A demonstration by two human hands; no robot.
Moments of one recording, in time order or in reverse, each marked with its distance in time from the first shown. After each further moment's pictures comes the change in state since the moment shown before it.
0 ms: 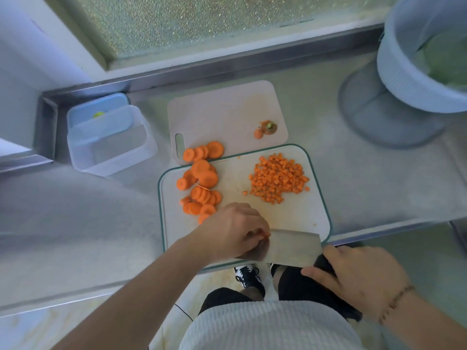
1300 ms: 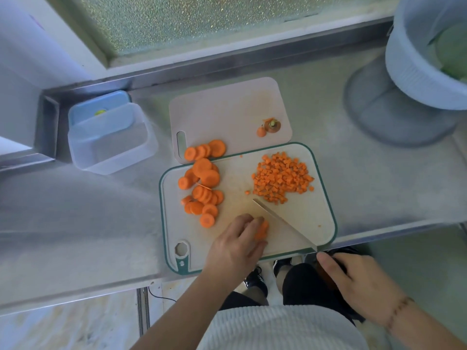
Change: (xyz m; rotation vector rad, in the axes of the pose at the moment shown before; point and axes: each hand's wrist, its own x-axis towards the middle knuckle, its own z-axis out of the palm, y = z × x) left_hand -0.034 0.010 0.074 0.132 0.477 -0.277; right_hand 0.007 0.003 0.038 0.722 0.089 0.290
